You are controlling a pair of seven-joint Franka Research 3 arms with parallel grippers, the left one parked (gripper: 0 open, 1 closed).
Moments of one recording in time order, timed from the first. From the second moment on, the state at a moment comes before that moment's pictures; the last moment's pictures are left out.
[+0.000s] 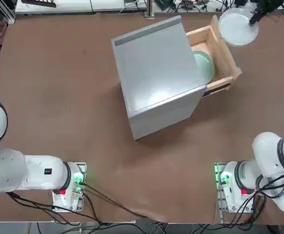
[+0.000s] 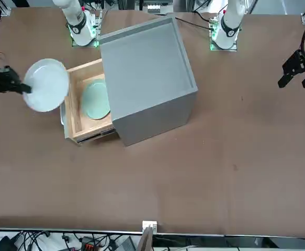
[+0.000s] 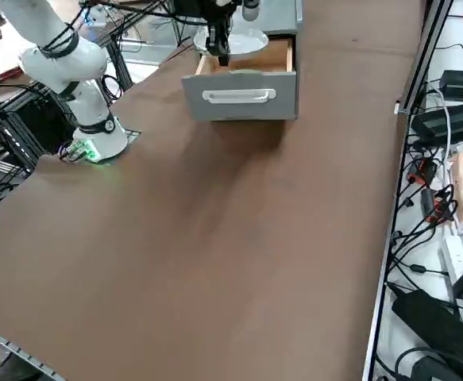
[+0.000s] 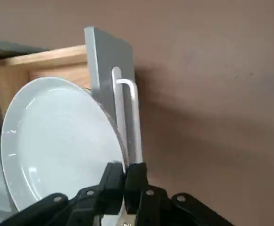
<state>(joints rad) -1.25 0.19 1.24 -1.62 0.14 1.55 -0.23</state>
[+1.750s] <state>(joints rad) -0.98 0.12 1.27 -1.87 0.05 1.88 0.05</state>
